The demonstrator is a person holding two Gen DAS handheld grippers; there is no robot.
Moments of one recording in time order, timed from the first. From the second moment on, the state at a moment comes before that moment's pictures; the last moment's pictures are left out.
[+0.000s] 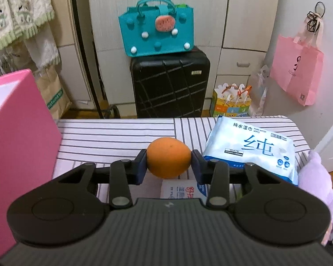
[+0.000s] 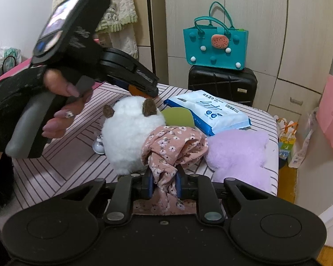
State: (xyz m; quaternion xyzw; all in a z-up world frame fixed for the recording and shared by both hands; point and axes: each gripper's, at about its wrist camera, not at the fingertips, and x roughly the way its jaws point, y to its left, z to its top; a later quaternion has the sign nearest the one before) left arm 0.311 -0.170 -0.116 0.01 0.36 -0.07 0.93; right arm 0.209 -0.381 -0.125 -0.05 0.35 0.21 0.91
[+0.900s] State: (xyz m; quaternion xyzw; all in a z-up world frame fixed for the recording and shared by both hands) left arm 0.185 -0.128 -0.051 0.07 0.37 -0.19 0.90; right arm 0.163 -0.379 -0.057 0.00 0.37 0.23 0.90
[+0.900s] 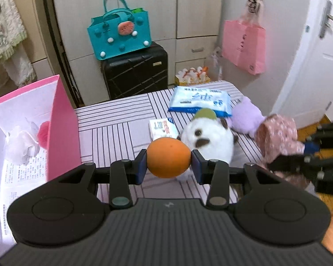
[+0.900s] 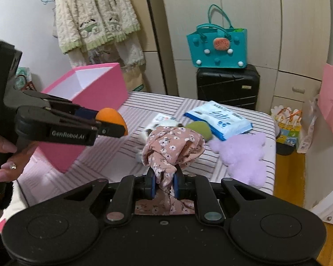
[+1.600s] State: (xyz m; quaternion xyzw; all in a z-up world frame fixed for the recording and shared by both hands) left arm 0.129 -0.072 -0.015 0.11 0.42 -0.30 0.85; right arm 0.130 -0.345 -0.033 0.04 0.41 0.30 0.86
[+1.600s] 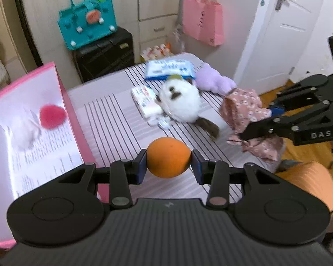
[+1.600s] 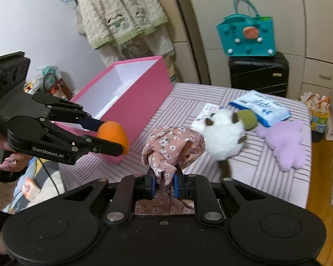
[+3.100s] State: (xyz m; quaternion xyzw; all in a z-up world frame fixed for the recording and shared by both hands) left arm 0.246 0.097 -0.015 0.09 0.45 -0.16 0.87; right arm 0.313 -0.102 -0.021 -0.08 0.43 0.45 0.77
